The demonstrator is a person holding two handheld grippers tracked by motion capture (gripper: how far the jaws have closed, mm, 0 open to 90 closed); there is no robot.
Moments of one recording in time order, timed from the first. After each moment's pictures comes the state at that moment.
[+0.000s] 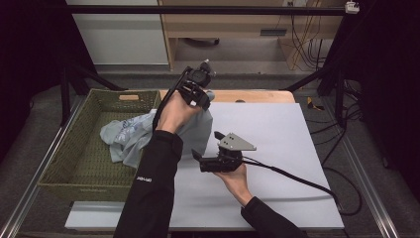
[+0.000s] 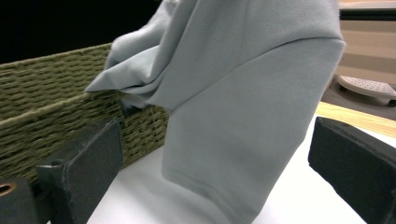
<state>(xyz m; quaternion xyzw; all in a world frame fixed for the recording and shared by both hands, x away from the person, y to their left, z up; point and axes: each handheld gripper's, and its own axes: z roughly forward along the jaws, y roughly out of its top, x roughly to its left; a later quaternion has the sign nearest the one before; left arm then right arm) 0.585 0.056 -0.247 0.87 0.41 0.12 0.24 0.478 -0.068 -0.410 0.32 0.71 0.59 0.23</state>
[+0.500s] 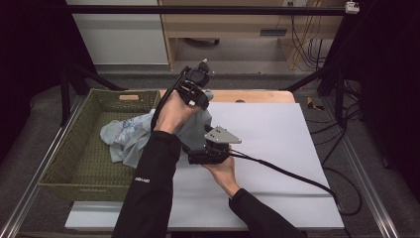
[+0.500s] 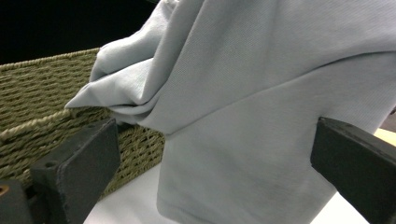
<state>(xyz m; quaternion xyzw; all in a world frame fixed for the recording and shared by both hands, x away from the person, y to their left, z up) 0.583 0.061 -0.245 0.87 0.41 0.12 0.24 0.502 -0.036 -0.413 0.31 0.70 0.59 0.24</state>
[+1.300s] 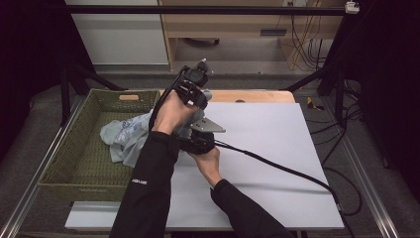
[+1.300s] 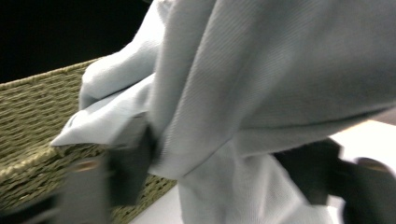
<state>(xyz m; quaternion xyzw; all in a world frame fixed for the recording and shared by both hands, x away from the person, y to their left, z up) 0.579 0.063 -0.241 0.87 0.42 0.12 0.23 0.529 0.003 -0.411 0.34 0.70 0.60 0.21</state>
